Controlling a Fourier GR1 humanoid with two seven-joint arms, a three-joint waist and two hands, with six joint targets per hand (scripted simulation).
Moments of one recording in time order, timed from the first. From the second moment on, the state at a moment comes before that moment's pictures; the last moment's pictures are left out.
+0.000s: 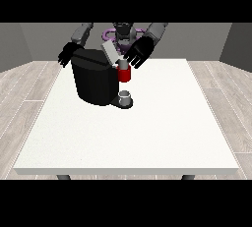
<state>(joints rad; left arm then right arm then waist) -1.17 0.41 0.12 -0.64 -0.66 -0.14 -0.10 -0.32 -0.03 -0.05 -1.35 -0.03 -0.17 -0.09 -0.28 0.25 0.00</state>
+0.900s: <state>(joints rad) -1.17 0.43 0.12 -0.61 -0.68 -0.16 -0.12 -0.32 -0.06 -0.06 -1.37 -0.05 -0.15 -0.06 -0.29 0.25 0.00</state>
